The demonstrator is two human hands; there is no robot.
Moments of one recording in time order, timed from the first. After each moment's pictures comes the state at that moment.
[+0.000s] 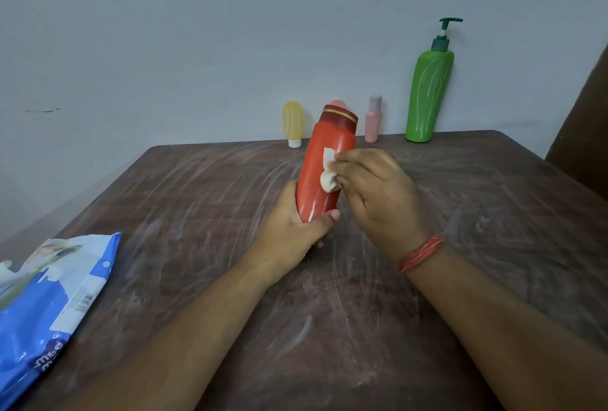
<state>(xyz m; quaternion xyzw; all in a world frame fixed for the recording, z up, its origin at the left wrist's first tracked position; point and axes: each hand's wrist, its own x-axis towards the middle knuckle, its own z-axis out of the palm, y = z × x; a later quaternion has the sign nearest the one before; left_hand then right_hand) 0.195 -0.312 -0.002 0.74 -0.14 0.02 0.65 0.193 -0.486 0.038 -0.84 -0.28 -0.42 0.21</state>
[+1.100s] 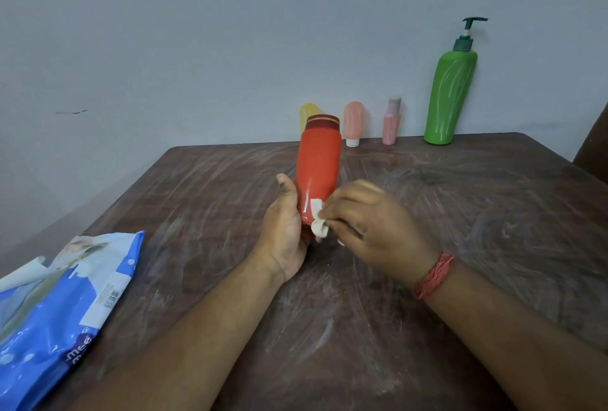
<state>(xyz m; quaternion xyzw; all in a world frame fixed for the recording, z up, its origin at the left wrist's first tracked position) 0.202 -0.305 0.007 0.56 -0.02 -0.02 0.83 0.190 -0.466 0.023 -0.84 -0.40 -0.30 0.23</state>
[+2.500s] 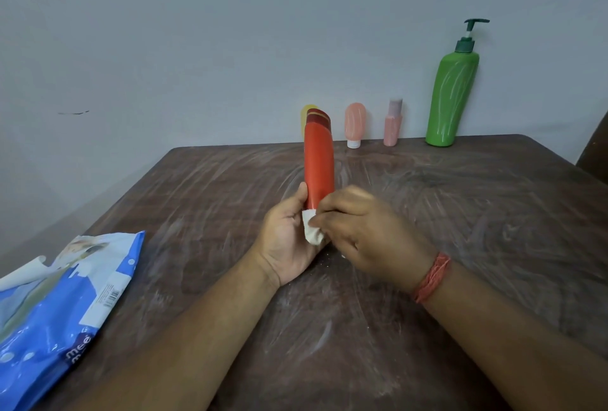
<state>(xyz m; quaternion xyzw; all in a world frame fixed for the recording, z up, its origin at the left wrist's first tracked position) 0.205 -0.299 0.002 0.40 -0.07 -0.17 0.90 0.178 -0.462 0.033 -0.83 -0.44 -0.28 0.18</state>
